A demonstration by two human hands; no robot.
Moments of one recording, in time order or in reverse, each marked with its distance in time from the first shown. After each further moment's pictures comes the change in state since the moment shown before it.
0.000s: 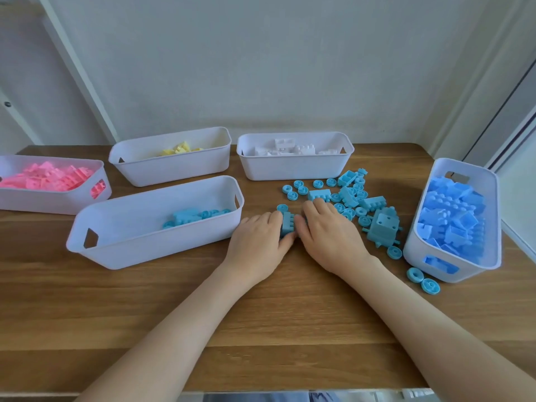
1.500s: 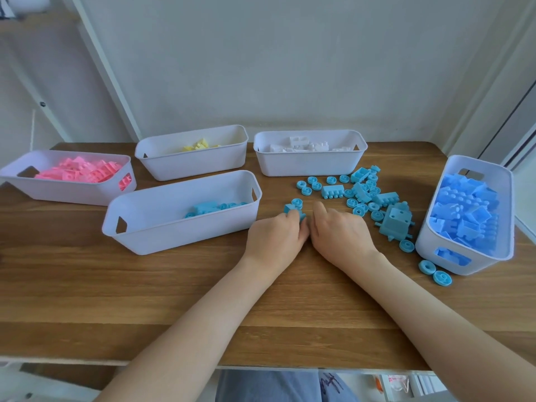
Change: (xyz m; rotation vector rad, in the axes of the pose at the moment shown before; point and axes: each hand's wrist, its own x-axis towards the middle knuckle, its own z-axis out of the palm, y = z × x) left_hand -0.009 0.010 -0.002 0.082 0.204 0.008; right_hand -0.006 -0.017 -0.004 -0.209 -0.043 0.004
